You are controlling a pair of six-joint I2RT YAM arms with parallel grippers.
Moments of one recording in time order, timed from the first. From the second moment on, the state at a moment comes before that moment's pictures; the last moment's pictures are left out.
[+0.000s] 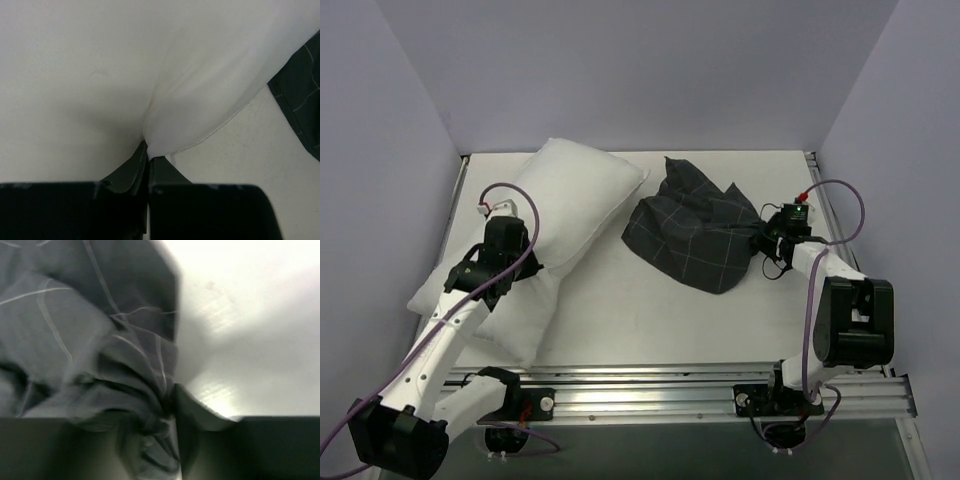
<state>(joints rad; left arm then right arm) -0.30 1.05 0.97 -0.69 -0.27 -0.53 -0.08 1.53 0.82 -0.10 -0.03 0.61</state>
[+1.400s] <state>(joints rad) -0.44 0.66 1.68 -0.88 -0.70 -0.19 0.08 0.59 1.39 -0.51 0.43 0.22</state>
